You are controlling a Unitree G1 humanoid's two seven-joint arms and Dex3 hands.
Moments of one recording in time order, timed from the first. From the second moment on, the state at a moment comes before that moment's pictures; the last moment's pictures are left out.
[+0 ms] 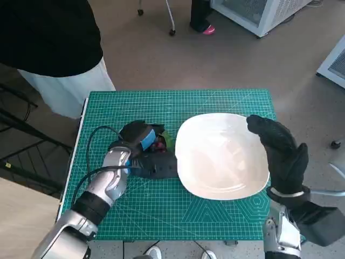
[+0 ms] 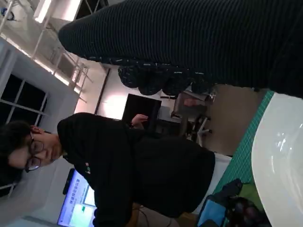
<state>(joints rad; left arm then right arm) -0.69 0.33 -0.49 0.63 0.75 0.20 -0.12 -0.33 -0.12 -0.17 0.35 0.35 -0.67 0.49</state>
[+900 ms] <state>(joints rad) -0.66 0.34 -0.48 0.58 0.74 0.25 -0.13 -0.33 -0.13 -0.17 0.36 0.35 -0.67 0.50</state>
